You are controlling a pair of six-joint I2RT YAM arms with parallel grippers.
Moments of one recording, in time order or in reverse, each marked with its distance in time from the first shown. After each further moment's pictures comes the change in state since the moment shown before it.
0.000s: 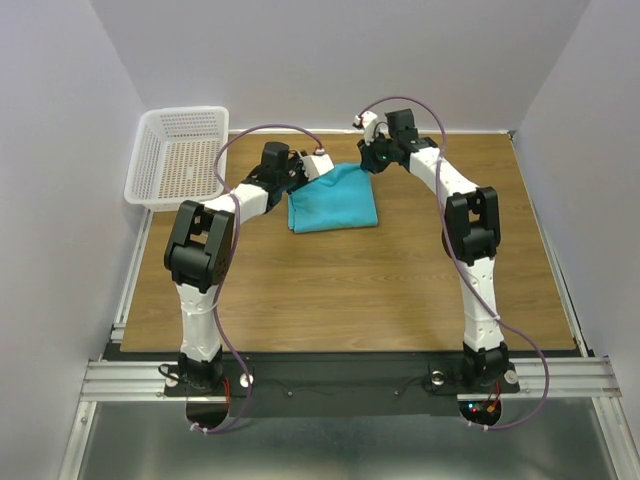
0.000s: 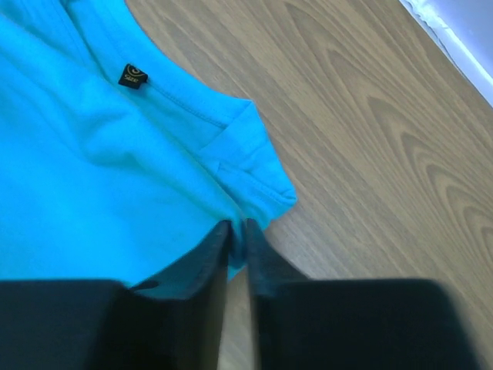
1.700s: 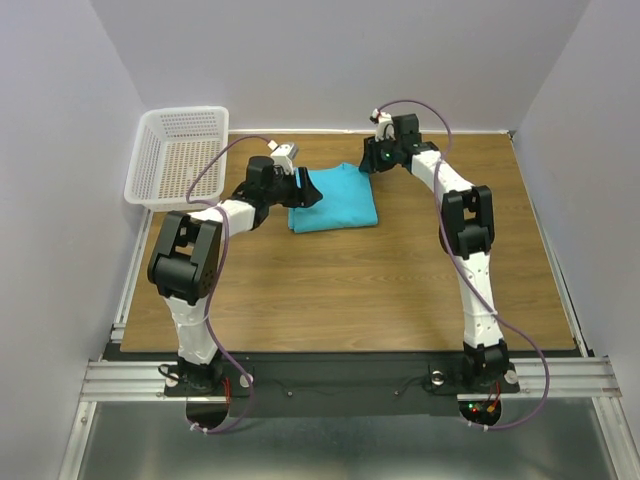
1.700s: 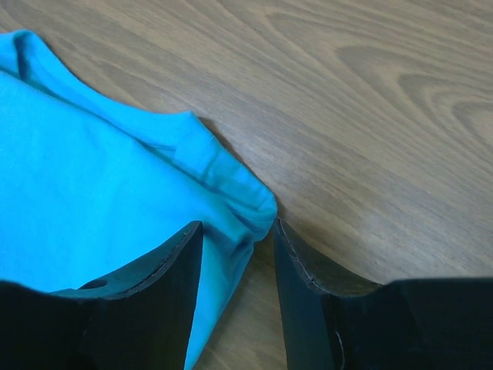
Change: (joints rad) left arm 0.037 -0.137 -0.245 0.158 0.236 -1.181; right arm -0.047 0.138 0.087 0.063 -0.013 0.405
